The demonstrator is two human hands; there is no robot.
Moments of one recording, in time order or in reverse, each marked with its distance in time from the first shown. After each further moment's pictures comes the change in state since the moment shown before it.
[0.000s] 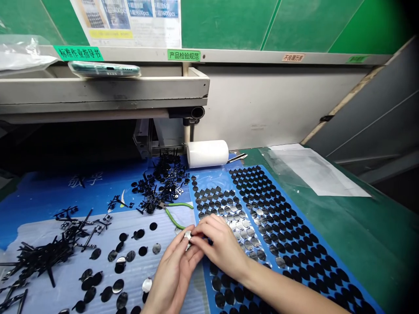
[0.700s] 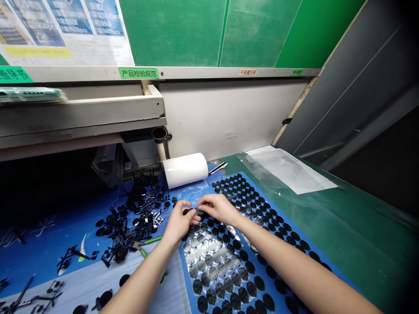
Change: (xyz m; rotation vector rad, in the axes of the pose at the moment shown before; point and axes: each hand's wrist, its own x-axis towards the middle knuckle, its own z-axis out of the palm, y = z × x) left_hand 0.162 0.008 0.057 0.979 -0.149 0.176; right_hand 0.067 0.133 -0.045 -0.070 -0.023 0.084
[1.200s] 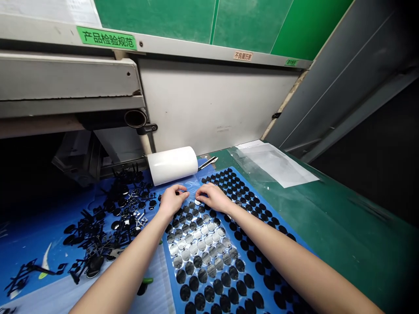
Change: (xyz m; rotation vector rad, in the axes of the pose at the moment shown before) left_hand 0.072 -0.004 0.006 0.346 -0.042 0.003; right_hand 0.004 0.061 0.007 -0.282 -0.095 0.069
